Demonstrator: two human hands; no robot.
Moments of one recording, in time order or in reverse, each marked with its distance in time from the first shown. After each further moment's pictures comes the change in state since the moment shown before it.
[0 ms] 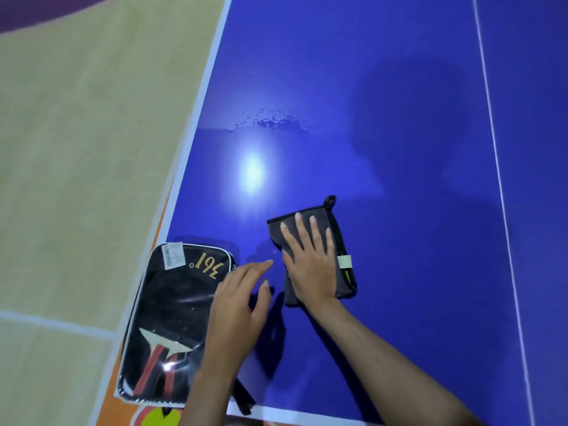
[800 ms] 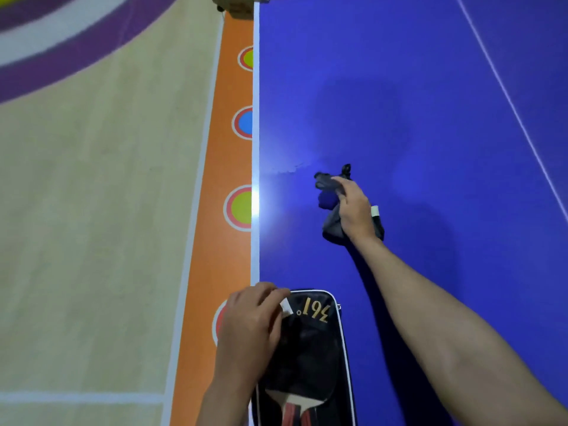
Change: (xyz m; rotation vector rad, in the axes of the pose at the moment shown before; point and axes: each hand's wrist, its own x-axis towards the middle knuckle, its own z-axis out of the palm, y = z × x) left_hand 0.075 -0.137 -0.165 0.231 -0.105 0.311; right_hand 0.201 -0.080 -0.038 0.820 0.221 0.383
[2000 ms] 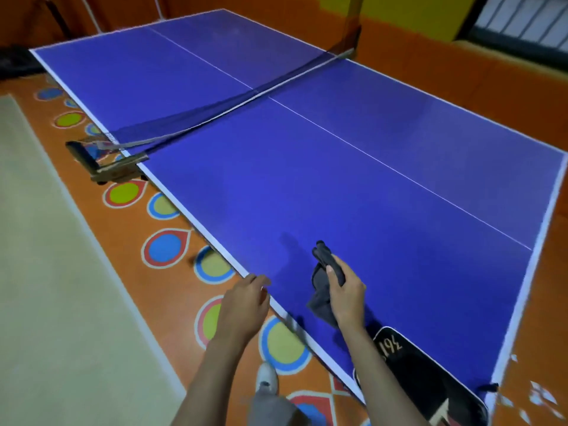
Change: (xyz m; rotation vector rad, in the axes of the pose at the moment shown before) left_hand 0.313 -0.125 -0.136 -0.006 -0.456 0.554; right_hand -0.052 -0.215 0.076 0.180 0.855 0.537
